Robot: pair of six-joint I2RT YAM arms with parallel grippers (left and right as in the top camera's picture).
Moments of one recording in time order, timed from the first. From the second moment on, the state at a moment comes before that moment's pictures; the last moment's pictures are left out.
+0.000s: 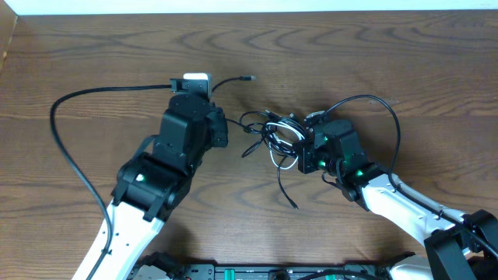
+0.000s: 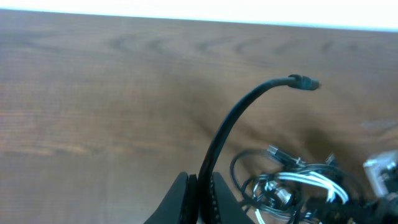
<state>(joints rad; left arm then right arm) -0.46 1.11 1.09 -0.65 -0.21 -0.34 0.47 1.49 0.58 0.15 -0.24 0.36</state>
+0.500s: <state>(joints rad) -0.46 1.40 1.09 -0.72 0.04 -0.36 0.26 1.48 0.58 0.30 -0.68 0.47</state>
